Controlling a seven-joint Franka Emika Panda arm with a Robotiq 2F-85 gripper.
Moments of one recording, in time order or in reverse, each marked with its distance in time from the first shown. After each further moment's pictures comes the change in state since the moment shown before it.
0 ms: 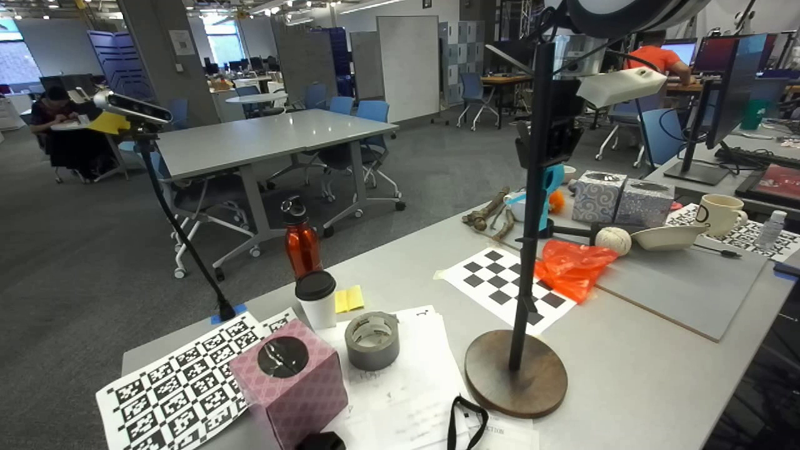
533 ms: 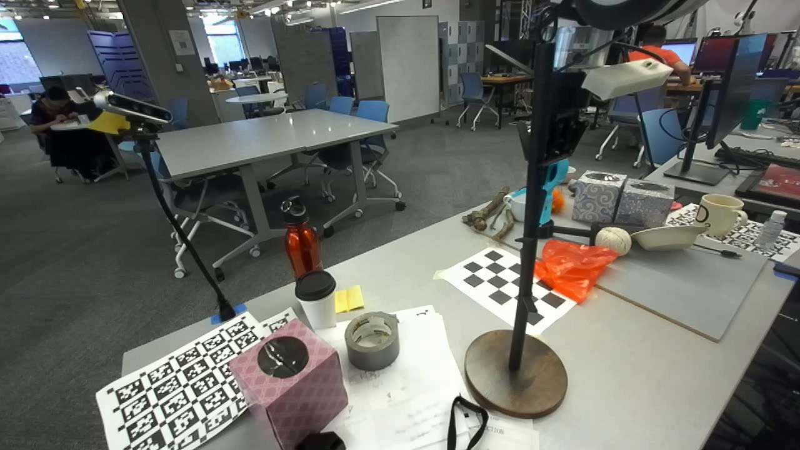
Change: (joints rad) arm 0.000 -0.014 -0.012 0.000 -0.010 -0.003 0.000
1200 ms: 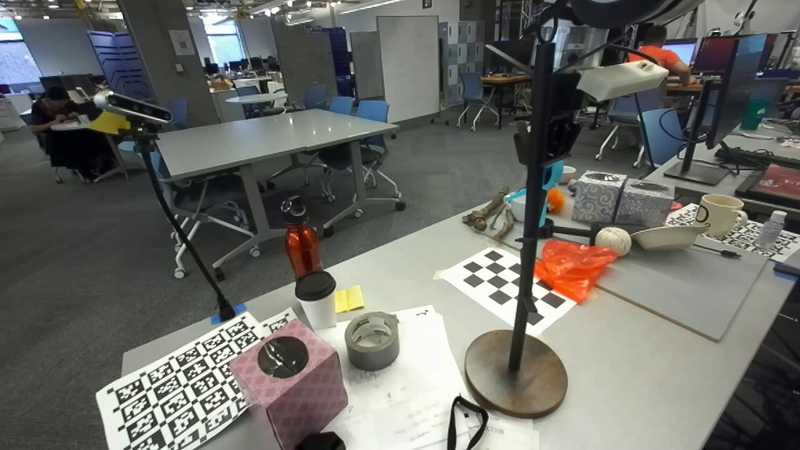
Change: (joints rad) arm 0.013 0.000 0.012 0.000 0.010 -0.004 0.000
